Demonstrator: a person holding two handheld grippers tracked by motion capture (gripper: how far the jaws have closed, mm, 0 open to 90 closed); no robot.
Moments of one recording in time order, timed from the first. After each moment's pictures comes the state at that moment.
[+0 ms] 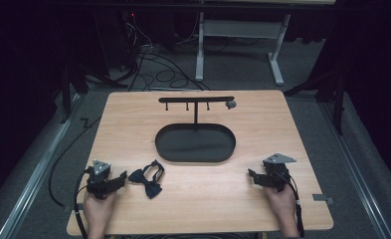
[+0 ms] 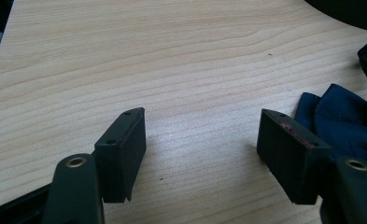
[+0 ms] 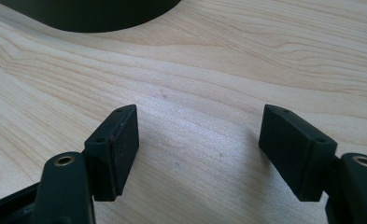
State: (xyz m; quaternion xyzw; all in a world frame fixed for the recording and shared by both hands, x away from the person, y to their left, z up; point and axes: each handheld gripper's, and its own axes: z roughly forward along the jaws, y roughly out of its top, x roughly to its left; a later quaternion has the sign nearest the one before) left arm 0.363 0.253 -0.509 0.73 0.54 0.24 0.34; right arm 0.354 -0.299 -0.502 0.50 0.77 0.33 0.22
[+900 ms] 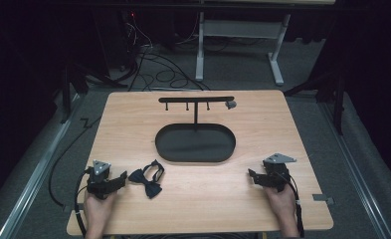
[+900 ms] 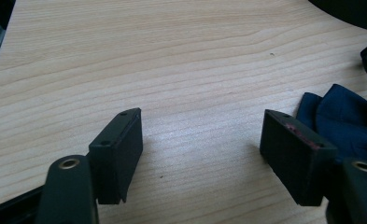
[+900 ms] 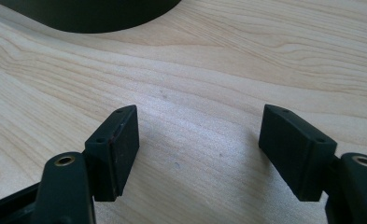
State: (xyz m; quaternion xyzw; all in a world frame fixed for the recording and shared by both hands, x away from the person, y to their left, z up) left arm 0.363 0.252 -0.509 0.73 0.55 0.23 0.33; right arm 0.354 -0.299 -0.502 0.50 0.77 0.33 0.22
